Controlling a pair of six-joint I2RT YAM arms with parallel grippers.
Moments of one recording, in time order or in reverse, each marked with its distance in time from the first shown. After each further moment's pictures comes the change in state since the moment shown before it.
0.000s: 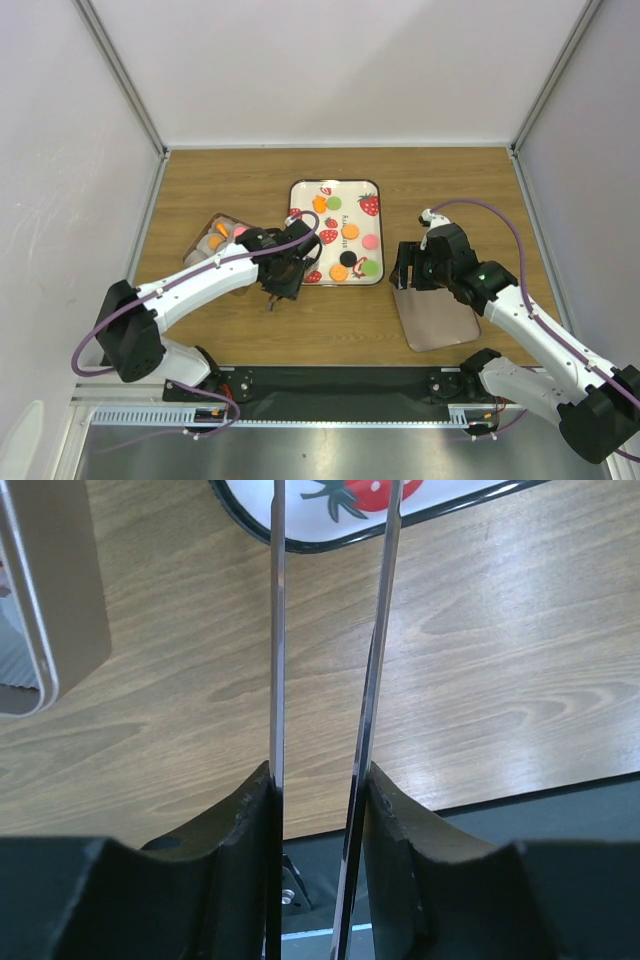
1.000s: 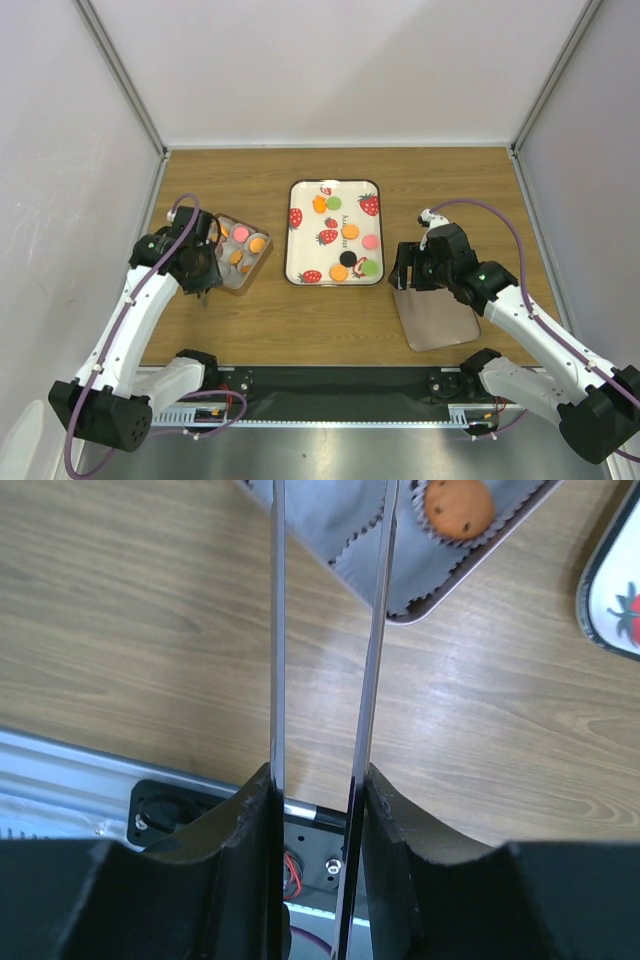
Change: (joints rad) left arm 0.606 -0.395 -0.049 -0.232 -0.035 0.016; right arm 0.000 -0.001 0.000 0.000 -0.024 -0.002
